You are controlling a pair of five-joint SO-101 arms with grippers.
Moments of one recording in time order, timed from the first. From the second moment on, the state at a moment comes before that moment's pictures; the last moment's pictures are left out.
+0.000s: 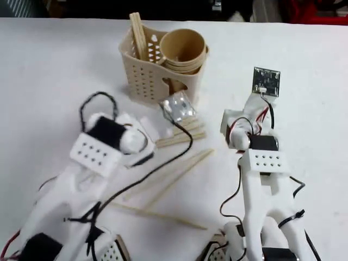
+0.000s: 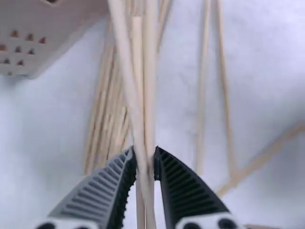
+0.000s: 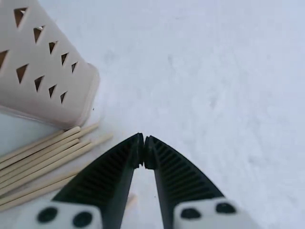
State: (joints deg) left arm 21.3 -28.4 24.5 83.9 -30.8; right arm -1.6 -30.7 49.1 37.8 -6.1
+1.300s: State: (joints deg) left arm 17.0 -32.1 9.9 26.4 -18.9; right arm -1.8 -30.7 49.1 37.8 -6.1
